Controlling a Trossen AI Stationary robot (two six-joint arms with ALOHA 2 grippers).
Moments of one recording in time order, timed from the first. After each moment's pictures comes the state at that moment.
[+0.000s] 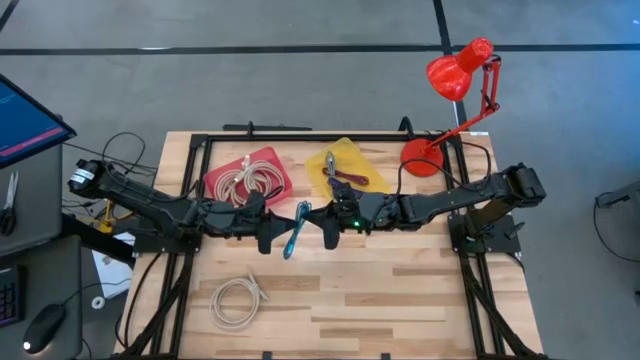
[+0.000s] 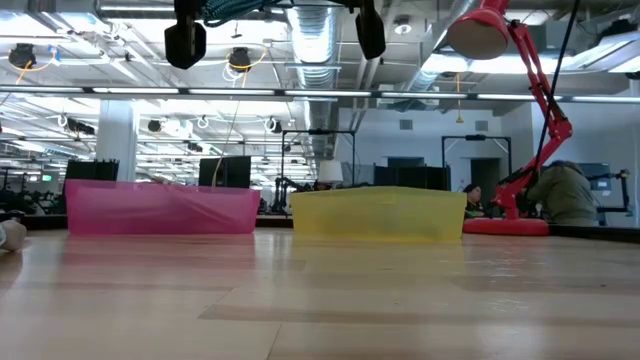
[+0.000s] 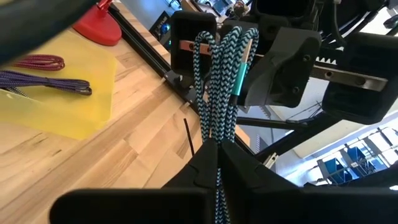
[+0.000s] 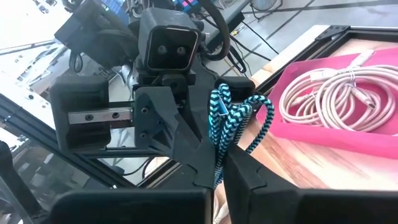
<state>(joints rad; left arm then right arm) -0.33 1.09 0.68 0.22 -0.40 -0.82 0.17 1.58 1.13 0.28 0.29 0.73</state>
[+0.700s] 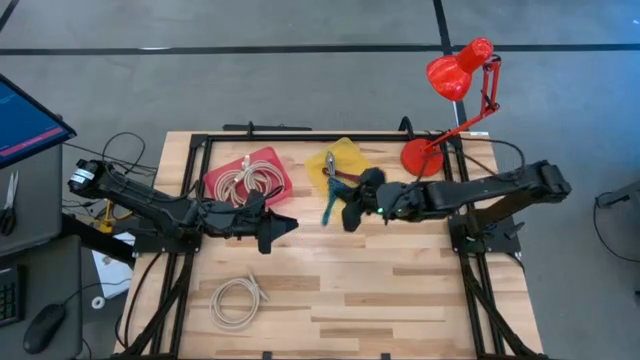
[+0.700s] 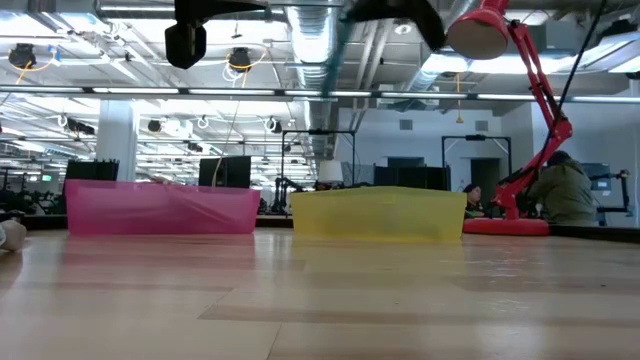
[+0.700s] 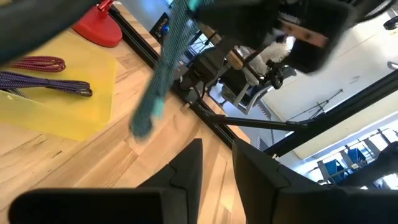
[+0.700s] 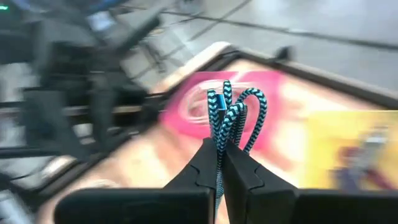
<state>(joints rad) -0.33 1.09 0.68 0.23 -0.41 -0.82 0.17 1.36 1.13 -0.18 0.54 0.65</state>
